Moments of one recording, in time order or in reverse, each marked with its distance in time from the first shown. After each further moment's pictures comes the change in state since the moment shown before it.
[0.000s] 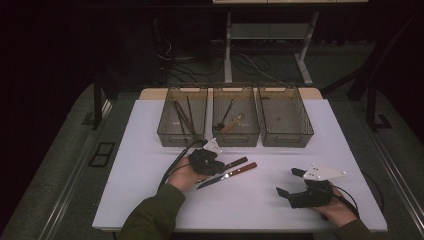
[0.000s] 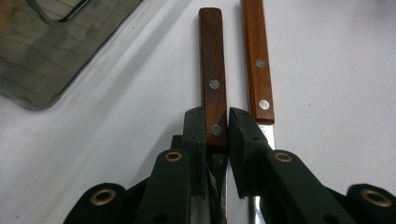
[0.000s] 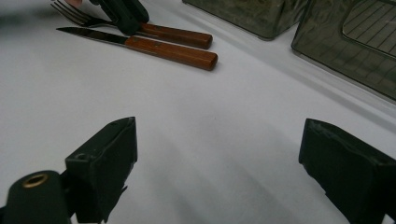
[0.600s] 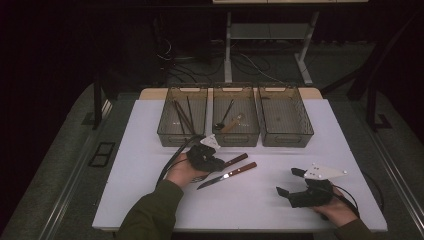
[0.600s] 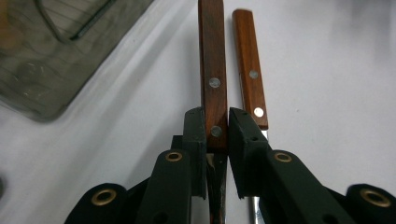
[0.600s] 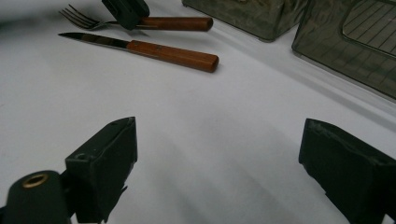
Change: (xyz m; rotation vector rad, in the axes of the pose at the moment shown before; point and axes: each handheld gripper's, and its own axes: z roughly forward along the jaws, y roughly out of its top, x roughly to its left) left arm 0.008 0.006 -0.009 -0.024 -0.060 -0.031; right arm -0.002 0.001 0.000 -0.010 0.014 0.018
